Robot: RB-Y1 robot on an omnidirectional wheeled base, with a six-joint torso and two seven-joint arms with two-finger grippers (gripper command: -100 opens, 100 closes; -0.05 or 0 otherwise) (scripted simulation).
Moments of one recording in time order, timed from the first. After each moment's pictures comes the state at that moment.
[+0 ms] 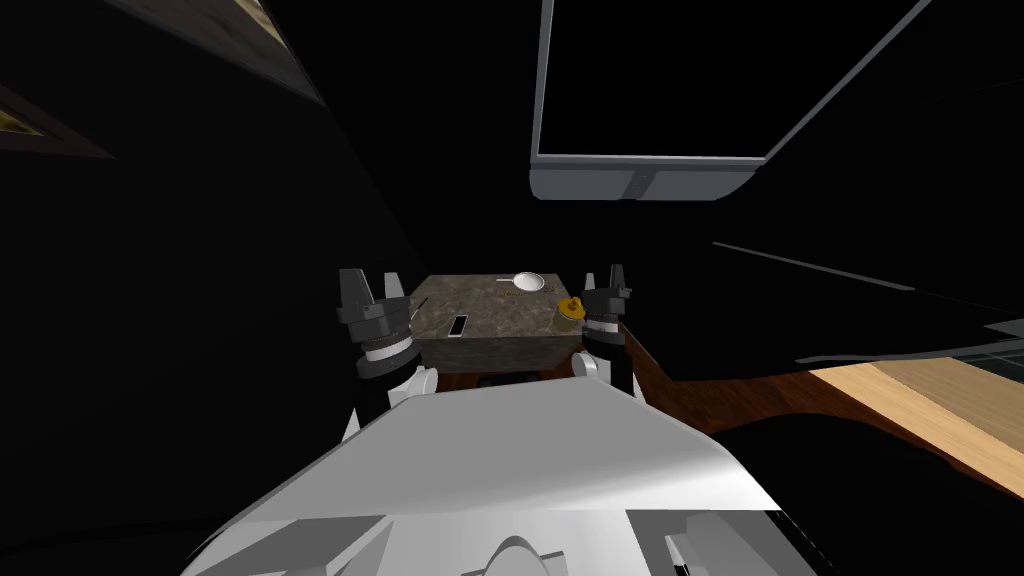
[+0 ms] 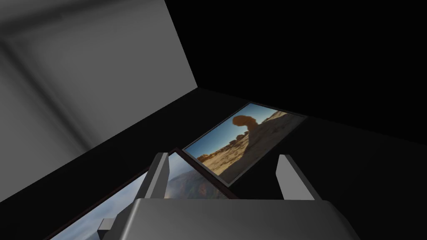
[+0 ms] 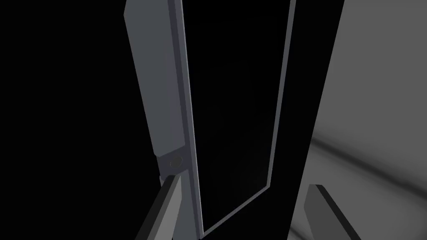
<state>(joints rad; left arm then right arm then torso) 0.54 -0.01 -0.06 -2.39 -0.05 -0.65 -0.14 0.54 0.04 0.02 -2.36 -0.06 -0.45 -0.08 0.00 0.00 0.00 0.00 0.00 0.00</state>
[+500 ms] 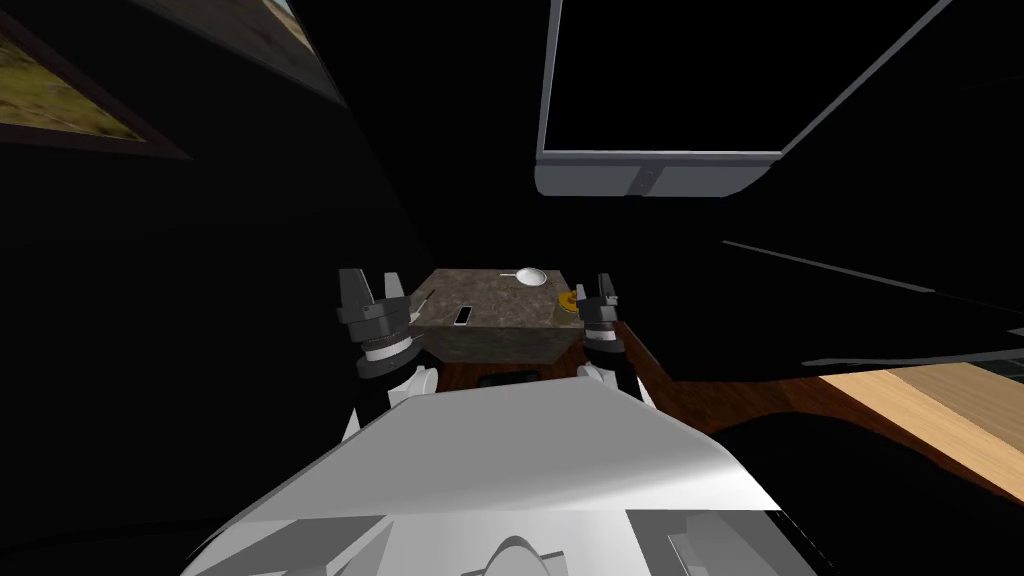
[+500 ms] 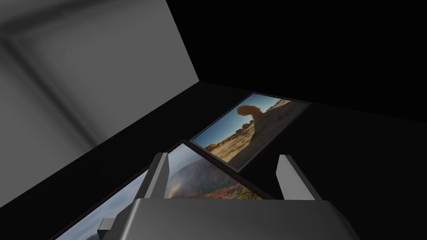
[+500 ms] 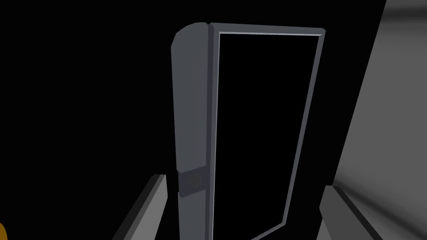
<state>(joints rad) 0.54 -0.01 -0.06 -2.39 -0.05 -0.65 -0.14 0.64 -0.10 0.06 -2.36 -0.08 -0.44 -0.01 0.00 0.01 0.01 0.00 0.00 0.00</state>
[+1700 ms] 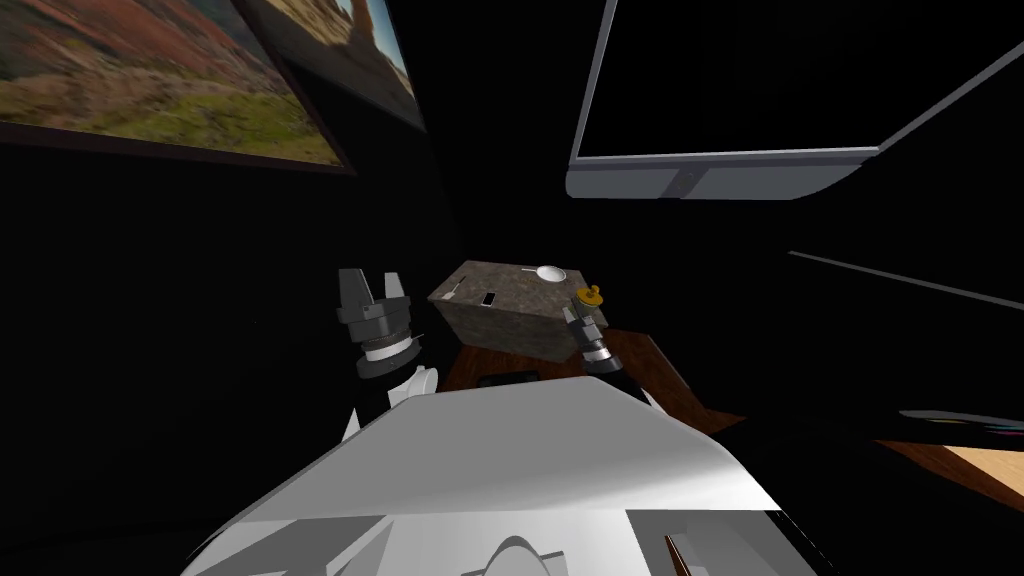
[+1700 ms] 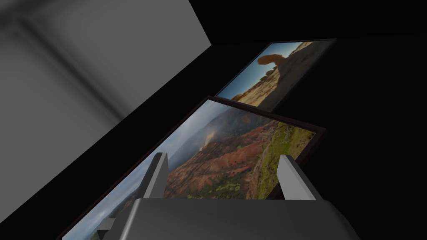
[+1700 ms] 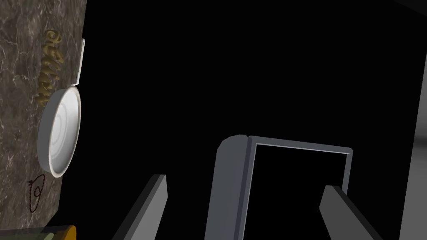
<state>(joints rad) 0.54 -0.01 -0.06 -2.39 -0.05 -0.65 -0.14 0.79 -0.41 0.18 -2.33 -0.18 -0.42 0.17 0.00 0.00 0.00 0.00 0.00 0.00</state>
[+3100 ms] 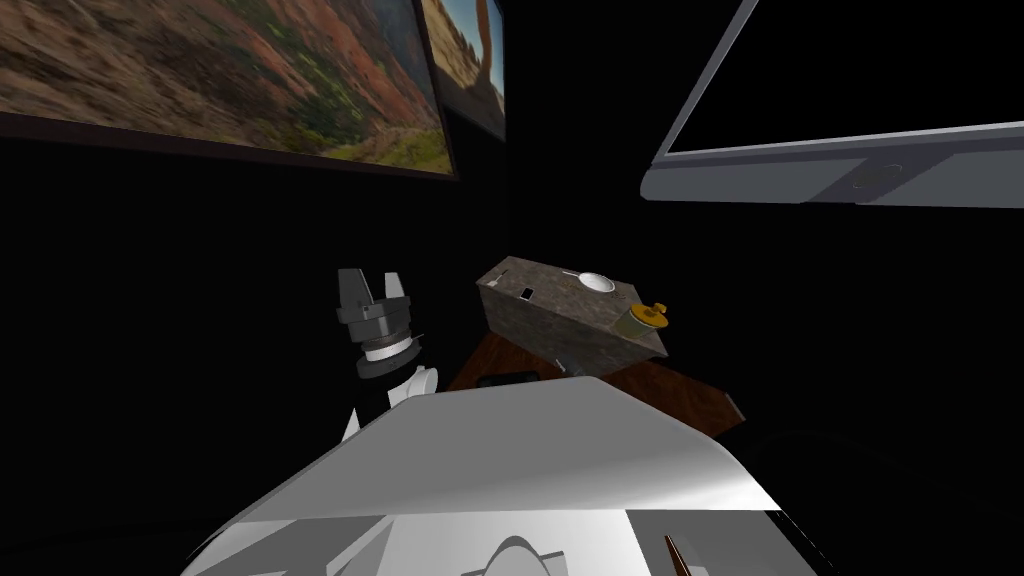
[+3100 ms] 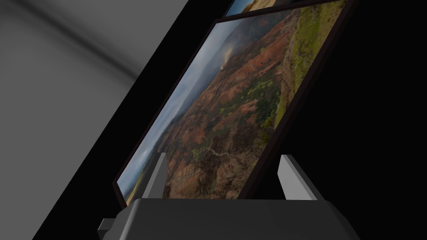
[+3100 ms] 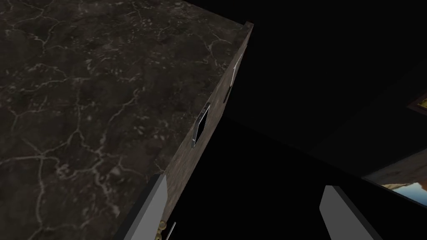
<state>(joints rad) 0.54 -0.01 -0.06 -2.39 -0.05 -0.65 -0.14 0.95 -0.84 0.42 -2.17 -0.36 -0.44 0.43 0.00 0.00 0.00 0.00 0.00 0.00</state>
